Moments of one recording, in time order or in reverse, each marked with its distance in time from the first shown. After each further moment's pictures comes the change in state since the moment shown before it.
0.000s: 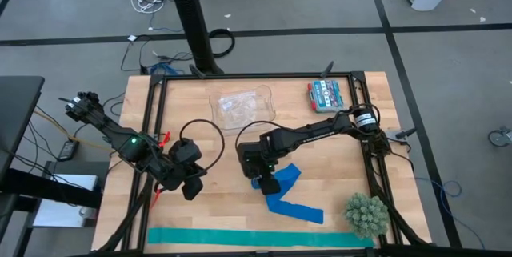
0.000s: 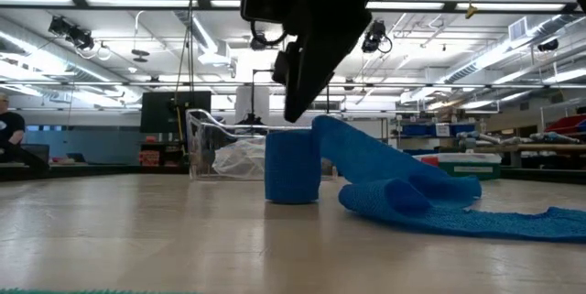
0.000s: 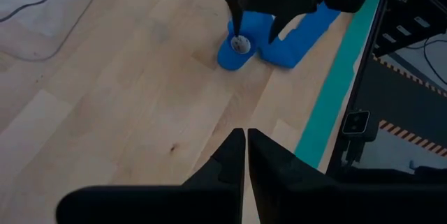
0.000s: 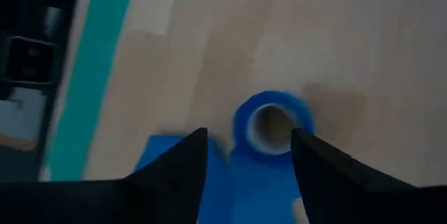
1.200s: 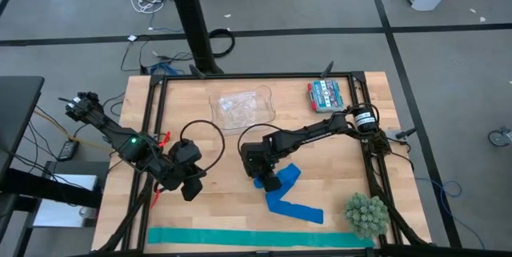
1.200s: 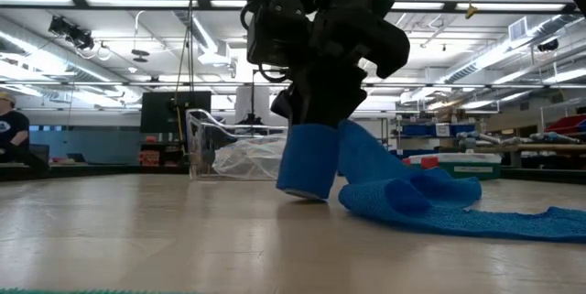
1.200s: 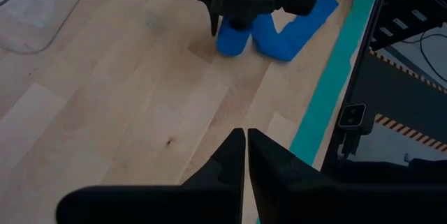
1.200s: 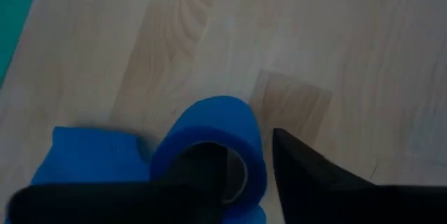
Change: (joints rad) left arm 0.000 0.000 0.000 0.000 0.028 -0.003; right arm -0.024 0.003 -0.174 0.191 0.055 -0.112
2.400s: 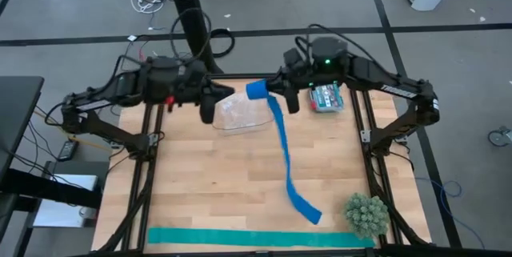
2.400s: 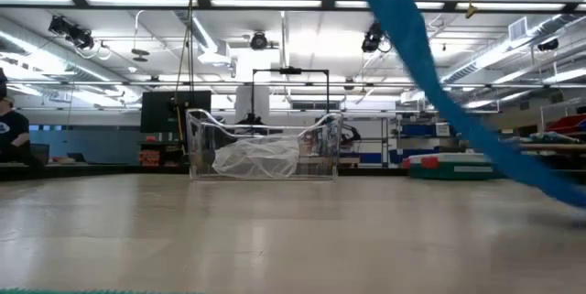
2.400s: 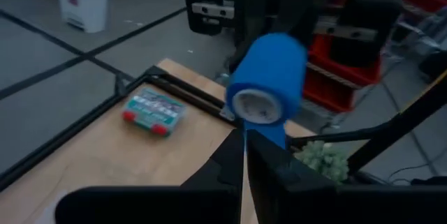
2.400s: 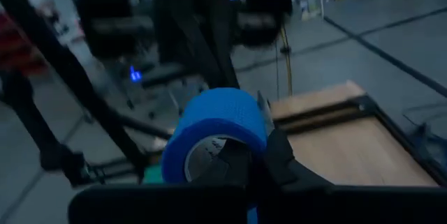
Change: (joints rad) left arm 0.682 0.044 0.418 0.335 0.225 0.685; right arm -0.316 -0.627 0.181 0.191 0.024 0.430
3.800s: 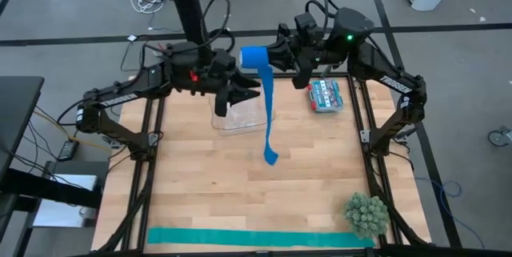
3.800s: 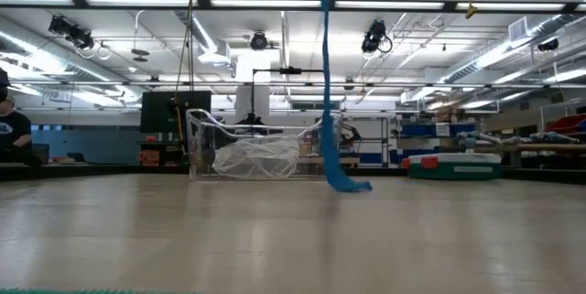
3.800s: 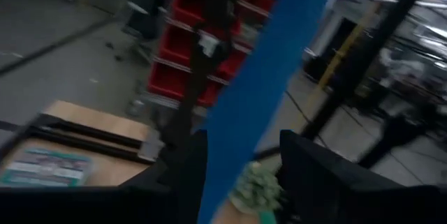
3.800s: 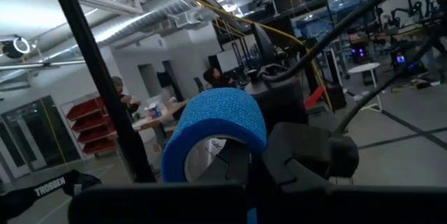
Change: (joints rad) left arm 0.127 0.146 0.000 0.349 0.460 0.052; right arm -0.015 0.146 0.361 0.188 -0.112 0.131
